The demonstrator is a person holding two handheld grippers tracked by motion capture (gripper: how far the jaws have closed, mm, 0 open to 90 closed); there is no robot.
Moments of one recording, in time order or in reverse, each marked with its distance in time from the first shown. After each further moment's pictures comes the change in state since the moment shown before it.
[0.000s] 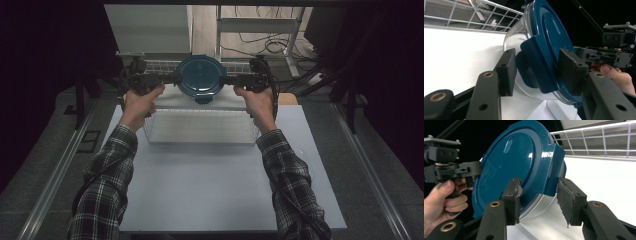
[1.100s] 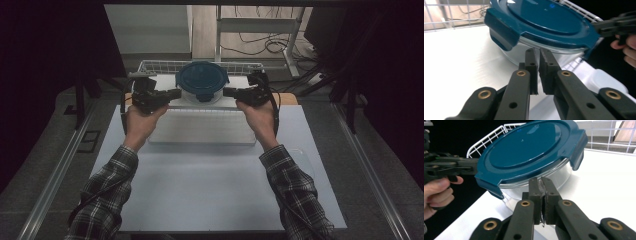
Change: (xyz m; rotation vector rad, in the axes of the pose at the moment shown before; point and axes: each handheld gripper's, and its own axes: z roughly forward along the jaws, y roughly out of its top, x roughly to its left) left arm -0.045 -0.048 -0.001 -0.007 0.254 0.343; right arm 0.018 -0.035 -0.013 -0.018 -0.057 -0.190
